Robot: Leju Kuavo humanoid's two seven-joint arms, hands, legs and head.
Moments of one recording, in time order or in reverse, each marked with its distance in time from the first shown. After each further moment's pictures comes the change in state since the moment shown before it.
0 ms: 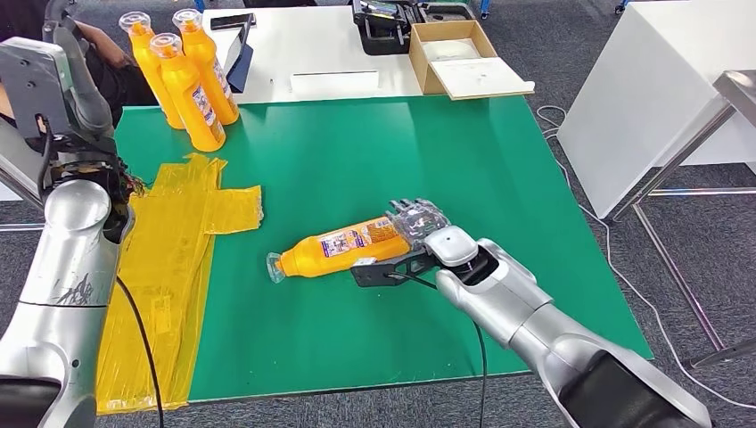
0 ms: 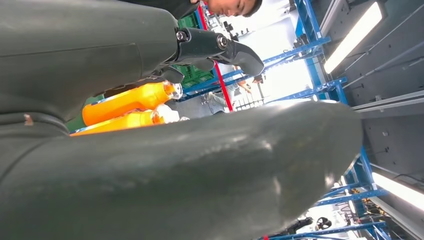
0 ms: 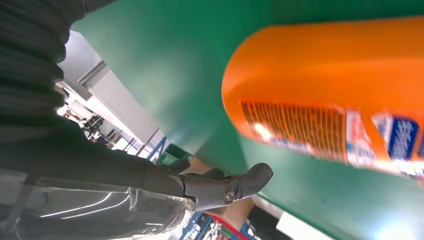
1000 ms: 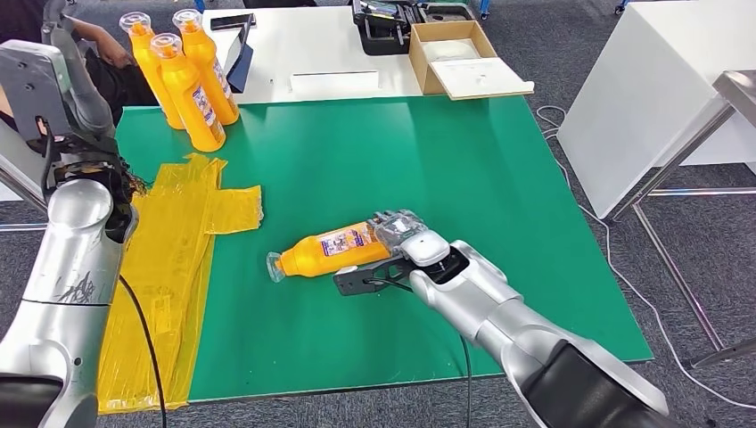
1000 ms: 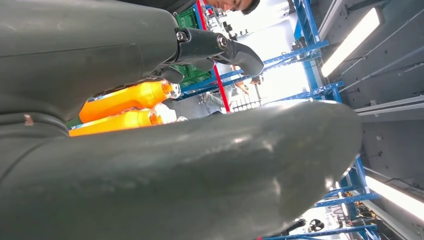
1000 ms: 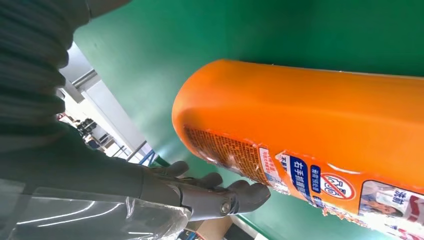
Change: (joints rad) left arm -0.005 -0.005 -0.001 0.023 0.030 0.018 -0.035; right arm -0.048 0.151 0.000 0.235 0.032 0.035 -0.027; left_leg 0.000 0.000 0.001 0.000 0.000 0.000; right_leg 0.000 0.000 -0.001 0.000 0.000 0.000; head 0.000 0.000
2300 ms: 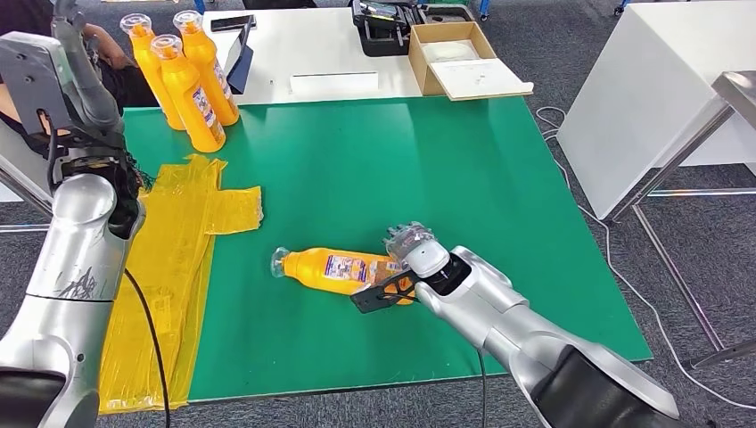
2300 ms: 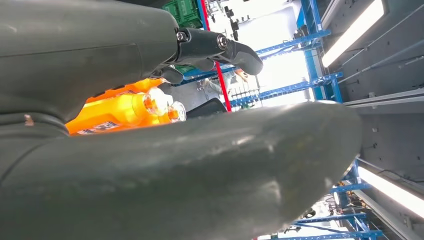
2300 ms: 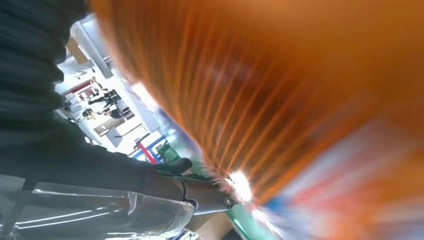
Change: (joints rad) left arm -0.022 -0.006 -0.035 0.010 0.068 -0.002 0.001; right arm 0.023 -0.050 0.078 -0.053 0.101 0.085 0.030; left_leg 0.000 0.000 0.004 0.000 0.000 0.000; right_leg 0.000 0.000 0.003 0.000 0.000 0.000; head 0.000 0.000
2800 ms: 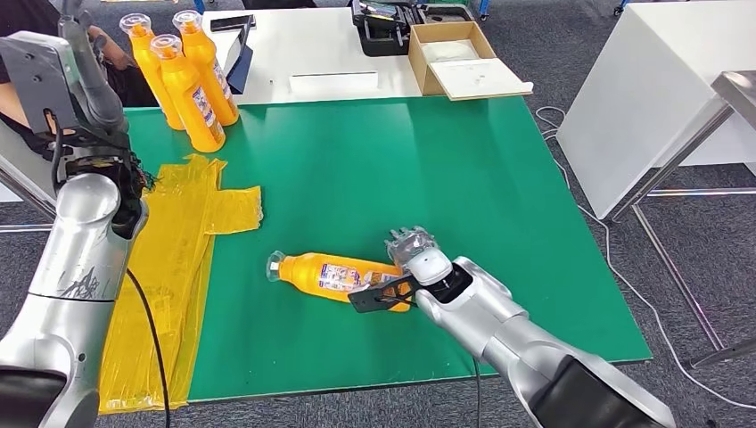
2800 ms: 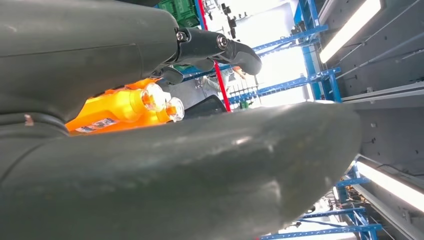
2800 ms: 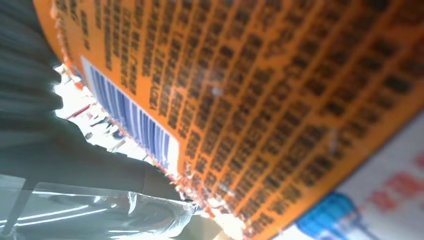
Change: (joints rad) left arm -0.005 0.000 -0.018 0.002 -0.004 -0.002 0.001; right arm 0.048 0.011 -0.069 0.000 -0.019 -0.037 0.041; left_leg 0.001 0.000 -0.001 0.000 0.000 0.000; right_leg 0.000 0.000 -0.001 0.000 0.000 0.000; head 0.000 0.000
